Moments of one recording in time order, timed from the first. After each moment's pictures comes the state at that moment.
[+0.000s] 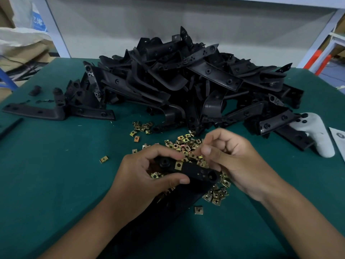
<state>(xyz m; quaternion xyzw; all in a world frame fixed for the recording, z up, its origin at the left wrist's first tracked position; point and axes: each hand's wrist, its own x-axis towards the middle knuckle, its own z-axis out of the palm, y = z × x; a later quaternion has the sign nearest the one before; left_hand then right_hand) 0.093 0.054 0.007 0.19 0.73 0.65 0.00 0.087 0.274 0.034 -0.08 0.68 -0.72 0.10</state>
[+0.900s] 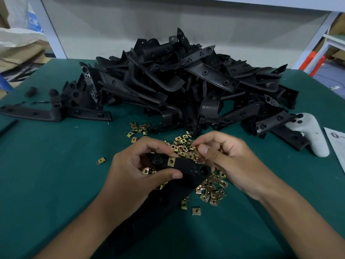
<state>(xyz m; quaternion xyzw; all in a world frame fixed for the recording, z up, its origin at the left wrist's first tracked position) 0.087 0.051 0.011 0.21 0.73 0.65 -0.07 0.085 0.280 0.030 -0.11 0.74 -0.66 0.08</state>
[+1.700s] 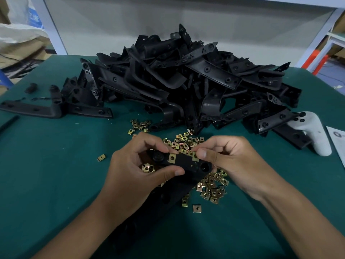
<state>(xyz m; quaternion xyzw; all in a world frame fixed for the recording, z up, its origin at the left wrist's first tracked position) 0.088 0.053 0.007 0.21 0.72 0.66 -0.10 0.088 0.277 0.032 -0.08 0.74 -0.66 0.10</state>
